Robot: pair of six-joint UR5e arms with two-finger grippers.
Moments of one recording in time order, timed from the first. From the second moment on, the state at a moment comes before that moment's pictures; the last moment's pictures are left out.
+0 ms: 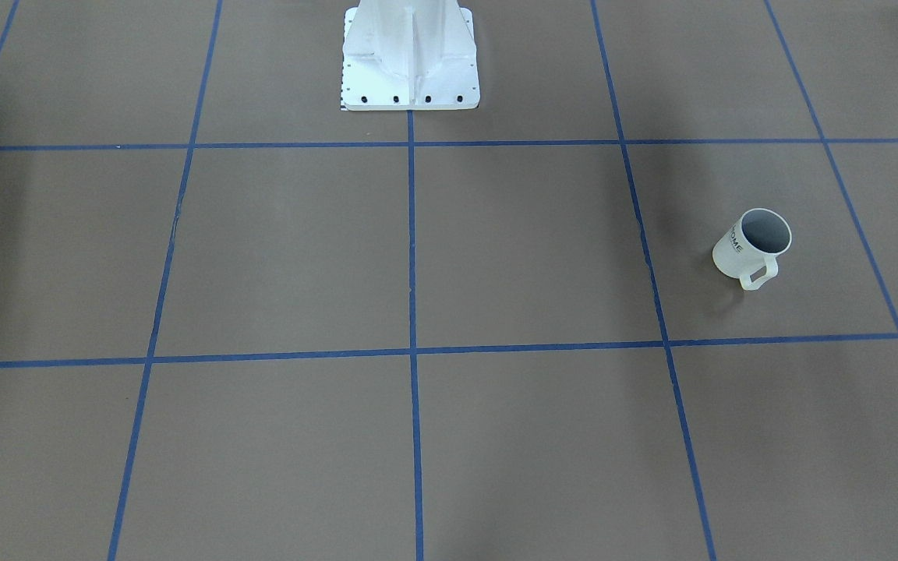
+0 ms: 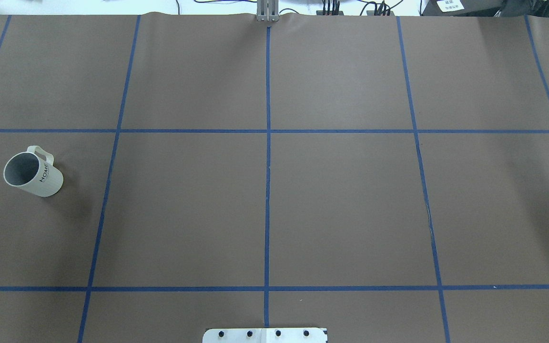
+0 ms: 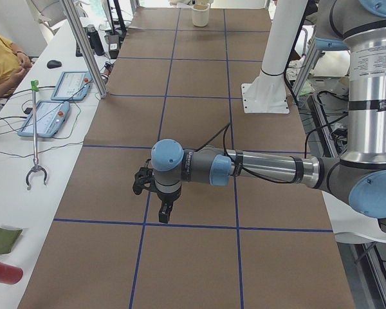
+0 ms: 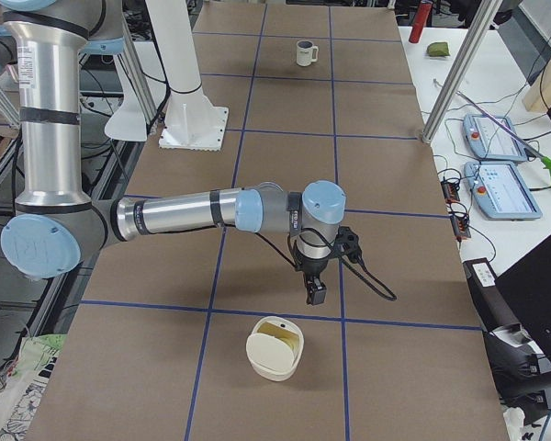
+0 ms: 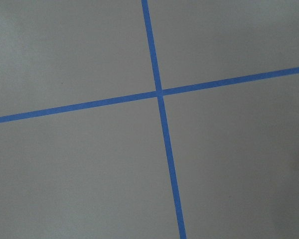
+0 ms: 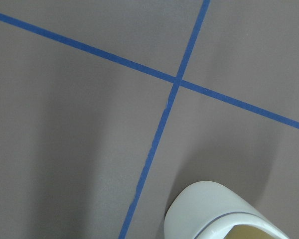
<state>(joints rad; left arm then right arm) -1.57 -1.50 -1.75 -1.57 -2.34 0.08 1.53 -1.61 1.78 -1.75 2.24 -0.29</state>
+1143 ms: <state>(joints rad) -1.57 -1.55 -1.75 -1.43 -2.34 0.09 1.53 -1.59 1.75 -1.77 2.28 -0.29</state>
